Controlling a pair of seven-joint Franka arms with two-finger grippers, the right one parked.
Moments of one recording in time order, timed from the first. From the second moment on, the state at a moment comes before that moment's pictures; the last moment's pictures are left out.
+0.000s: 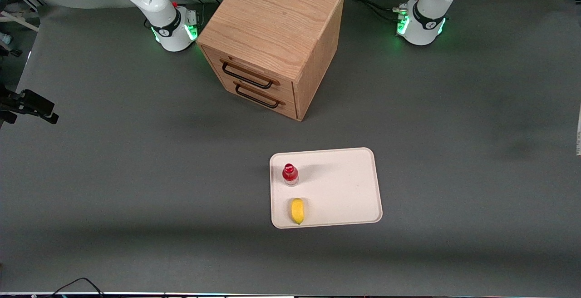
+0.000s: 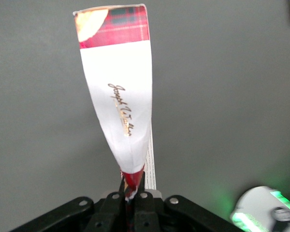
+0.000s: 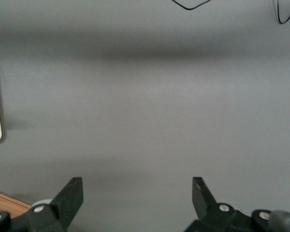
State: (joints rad) arm 0.14 0.50 0.61 -1.25 -0.31 1.37 1.04
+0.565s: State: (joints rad) arm 0.12 0.36 0.11 -1.08 -0.15 1.19 0.24
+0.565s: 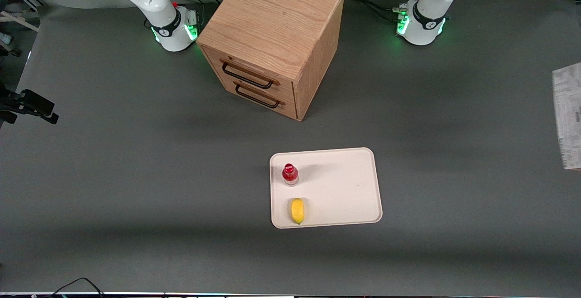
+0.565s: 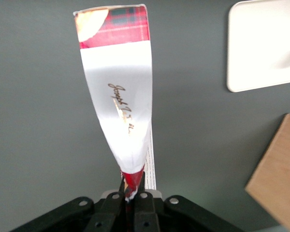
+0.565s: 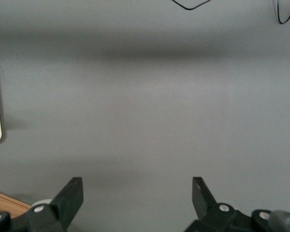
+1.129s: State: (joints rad) arm 0.11 0.40 -0.42 -1.24 0.01 1.45 -0.40
